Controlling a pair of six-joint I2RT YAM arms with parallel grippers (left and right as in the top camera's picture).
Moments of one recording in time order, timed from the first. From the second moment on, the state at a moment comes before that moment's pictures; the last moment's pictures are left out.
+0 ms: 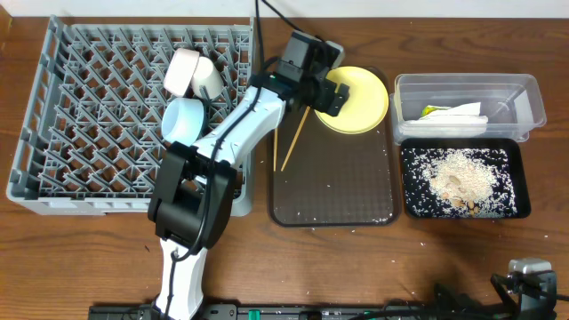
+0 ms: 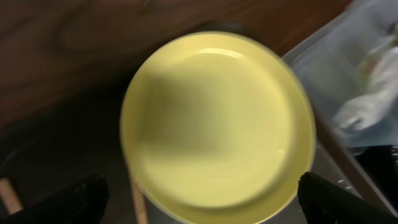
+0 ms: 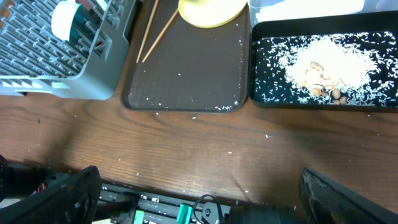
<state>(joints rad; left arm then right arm) -0.46 2.14 1.68 -0.41 0.28 -0.03 0.22 0.39 1.28 -1.60 -0.14 0.28</state>
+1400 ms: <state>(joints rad) -0.48 2.24 1.68 -0.51 0.37 -0.08 0.22 0.39 1.28 -1.61 -0.14 0.28</state>
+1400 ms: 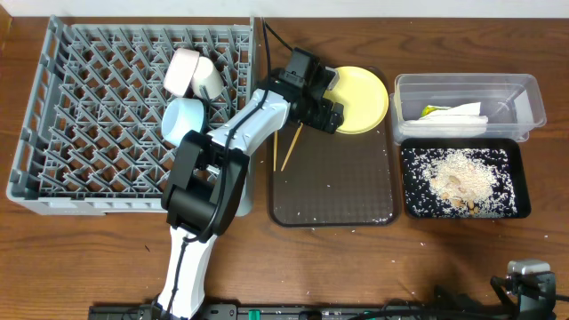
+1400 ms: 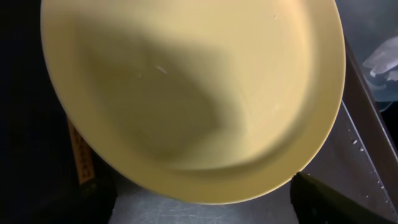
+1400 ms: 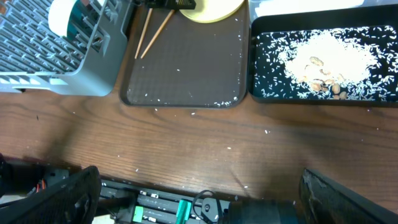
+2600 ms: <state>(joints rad) -0.49 2.28 1.69 -0.54 0.09 -0.21 0.22 0.39 1.28 -1.62 -0.14 0.28</state>
